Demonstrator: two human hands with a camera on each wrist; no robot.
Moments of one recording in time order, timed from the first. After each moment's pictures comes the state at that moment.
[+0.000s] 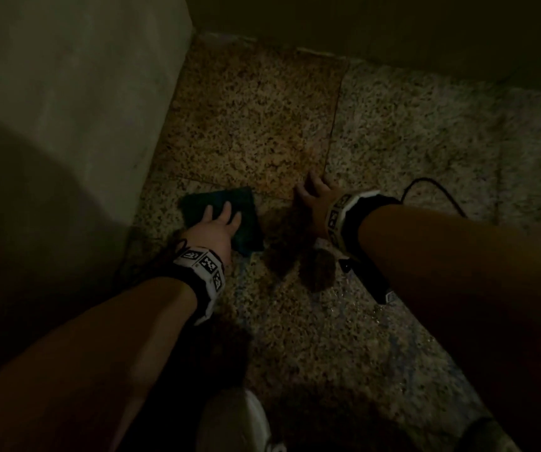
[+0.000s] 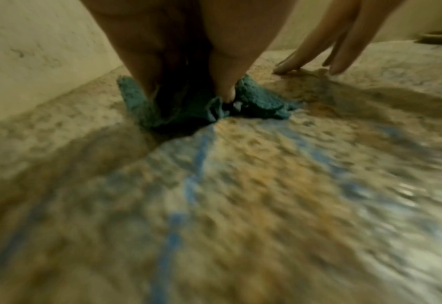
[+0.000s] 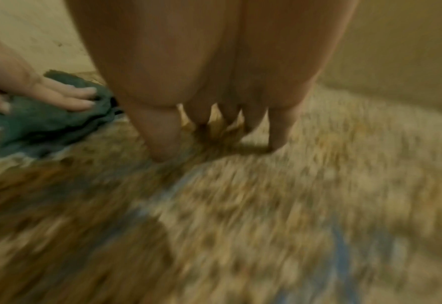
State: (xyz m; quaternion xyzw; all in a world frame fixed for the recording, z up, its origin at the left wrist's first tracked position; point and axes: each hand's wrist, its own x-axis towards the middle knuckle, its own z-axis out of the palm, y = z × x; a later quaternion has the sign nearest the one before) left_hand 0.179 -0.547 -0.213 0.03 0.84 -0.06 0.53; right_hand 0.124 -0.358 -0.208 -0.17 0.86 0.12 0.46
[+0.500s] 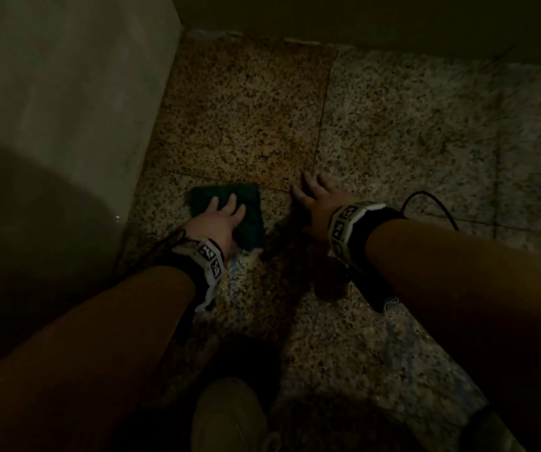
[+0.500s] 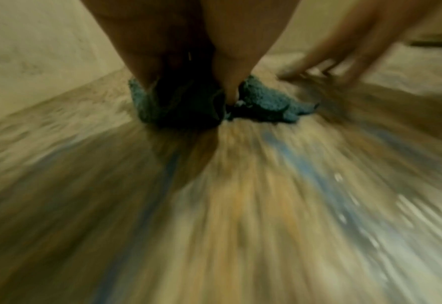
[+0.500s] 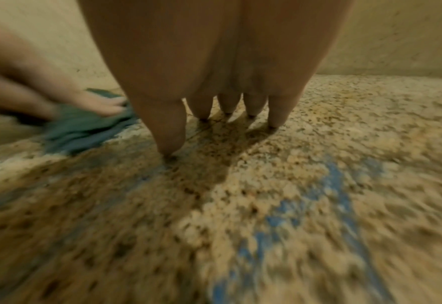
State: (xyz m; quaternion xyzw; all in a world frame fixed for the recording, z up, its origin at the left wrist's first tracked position) left_hand 0.182 -0.529 -0.215 0.05 0.87 -0.07 0.49; right_hand 0.149 -0.336 -0.222 -0.18 0.87 0.08 0.46
